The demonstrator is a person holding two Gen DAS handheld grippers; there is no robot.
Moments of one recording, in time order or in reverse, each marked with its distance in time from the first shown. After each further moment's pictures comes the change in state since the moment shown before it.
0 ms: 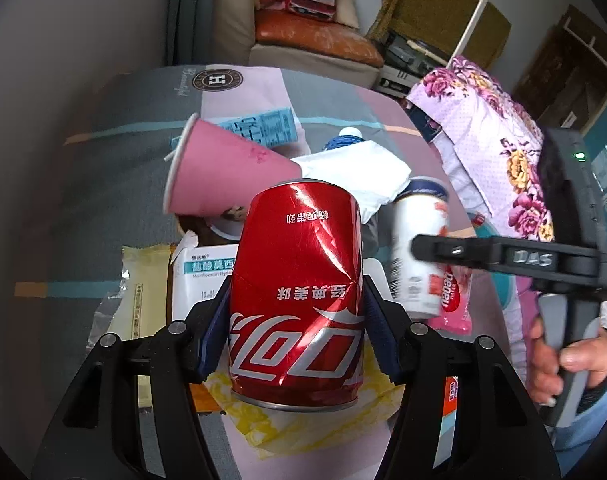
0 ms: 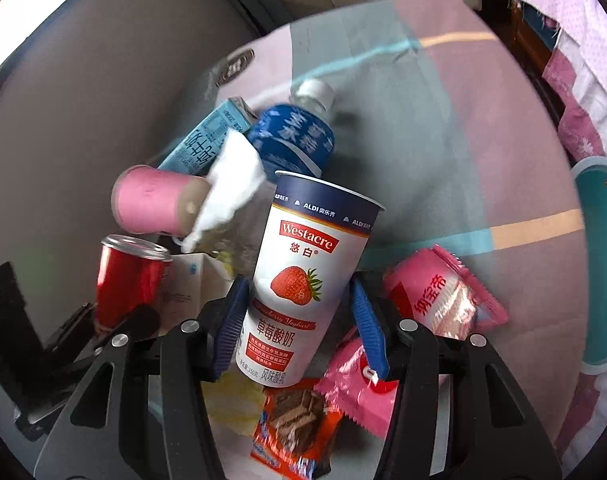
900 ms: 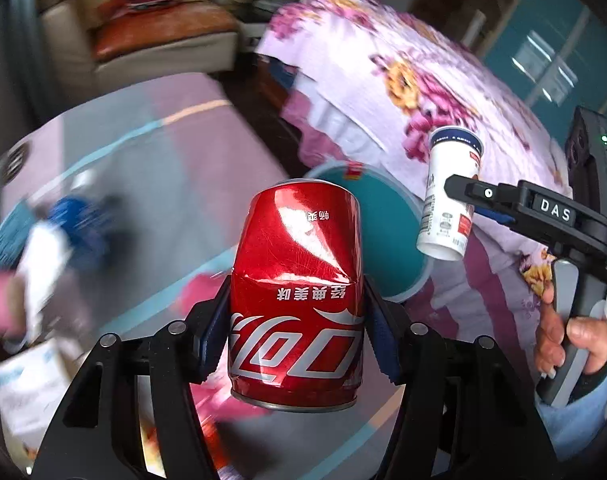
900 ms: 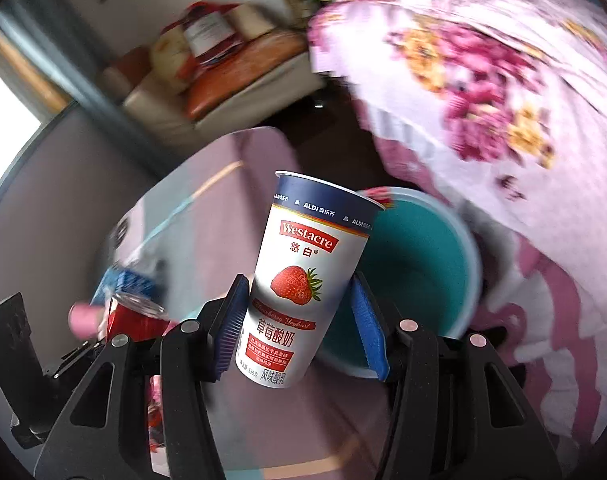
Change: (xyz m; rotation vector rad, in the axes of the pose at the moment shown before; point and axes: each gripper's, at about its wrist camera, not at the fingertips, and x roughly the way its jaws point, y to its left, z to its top) left arm 0.081 -0.230 0.022 0.391 0.148 -0.201; right arm -0.173 -0.194 -0.056 0.341 -0.409 -0.224
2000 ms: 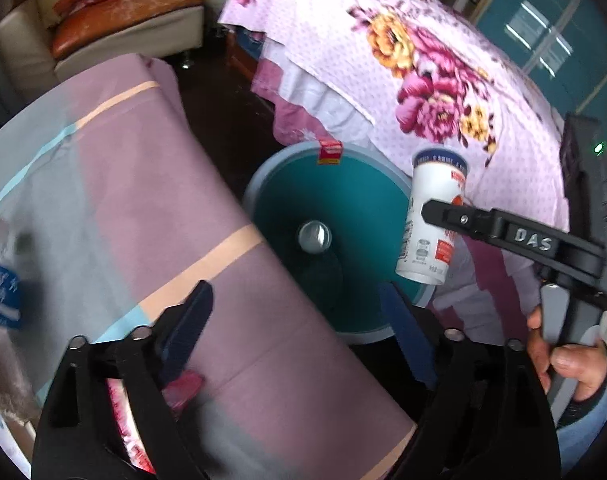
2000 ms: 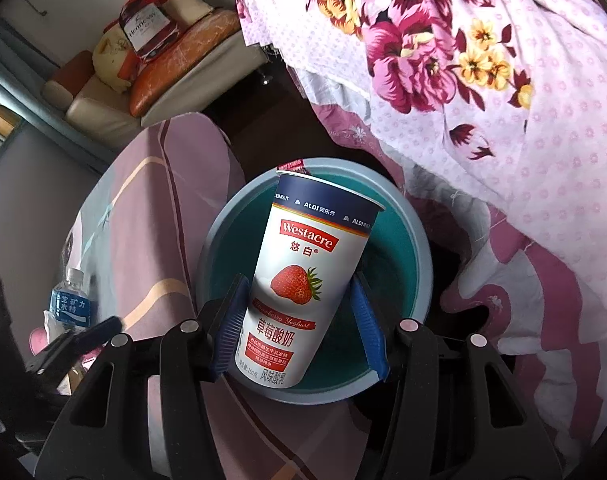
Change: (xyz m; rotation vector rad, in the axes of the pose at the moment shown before) left arm 0.078 -0.029 0.029 0.028 0.081 -0.014; right arm 0.064 -0.066 0.007 0.104 0.095 -0.095
